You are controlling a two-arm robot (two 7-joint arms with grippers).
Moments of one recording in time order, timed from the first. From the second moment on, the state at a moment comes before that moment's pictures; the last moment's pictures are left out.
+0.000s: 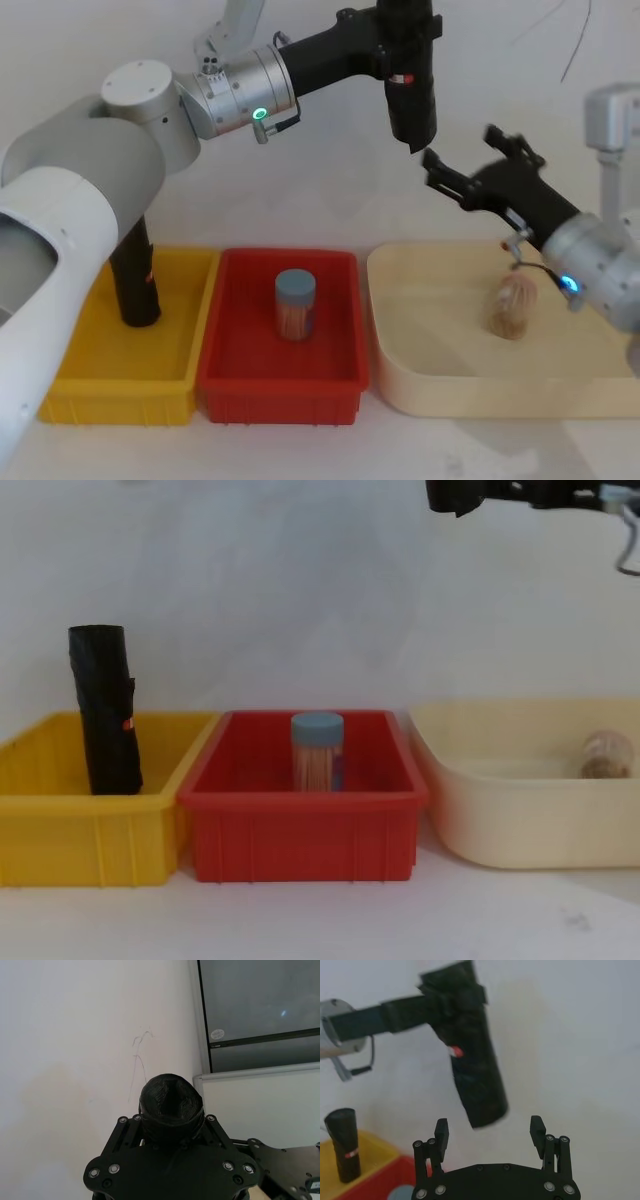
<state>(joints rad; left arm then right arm) -1.47 -0.12 0.59 -0.13 -0.71 -0.35 -1.09 0.55 0.31 -0.27 -1.47 0.35 0.11 0.34</state>
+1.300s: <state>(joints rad) -1.47 -0.12 0.59 -0.12 -0.72 -0.35 -1.10 0.83 0.19 -0.40 -1.19 0.18 0.01 0.36</state>
